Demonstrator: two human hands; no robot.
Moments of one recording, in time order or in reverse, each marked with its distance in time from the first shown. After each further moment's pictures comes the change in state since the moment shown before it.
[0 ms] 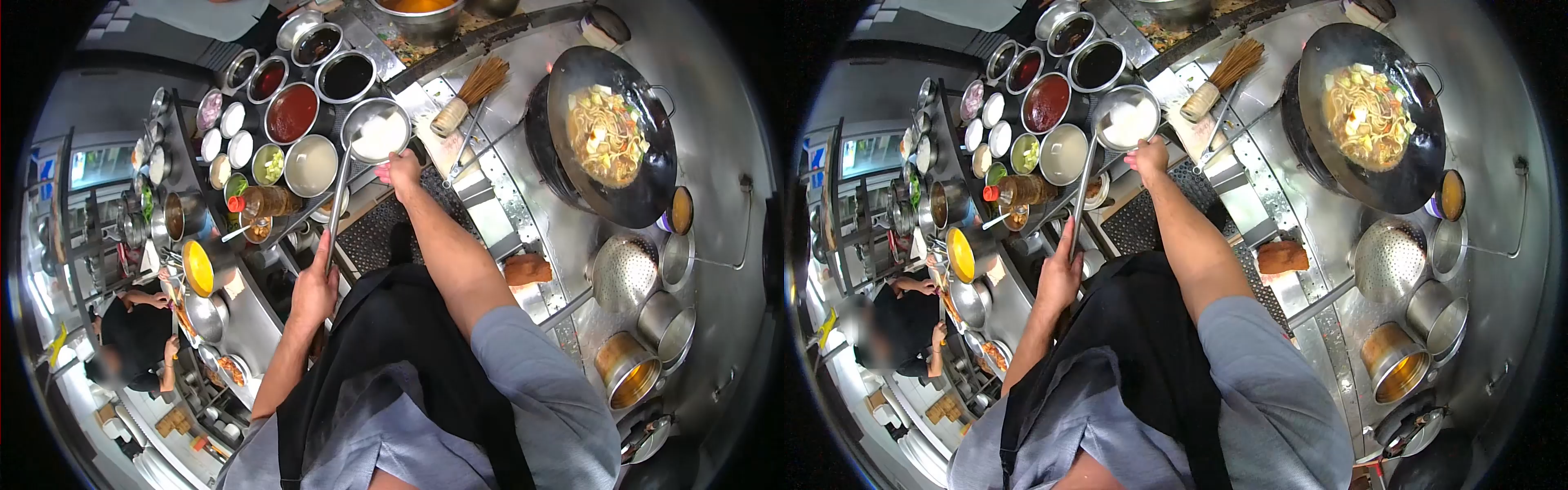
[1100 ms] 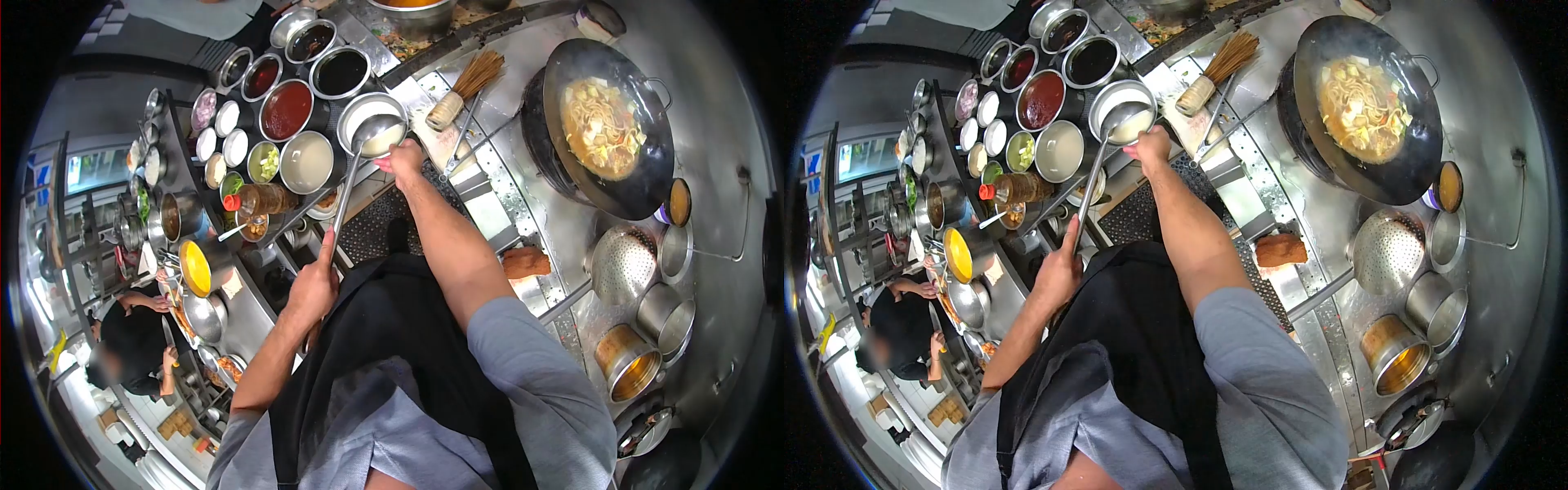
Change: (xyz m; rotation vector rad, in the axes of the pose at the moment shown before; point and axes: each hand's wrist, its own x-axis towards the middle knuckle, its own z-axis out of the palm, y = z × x) left_hand 0.006 -0.008 -0.003 0.219 -0.165 0.141; right_hand 0.007 -0.011 -0.005 0.097 0.074 -0.024
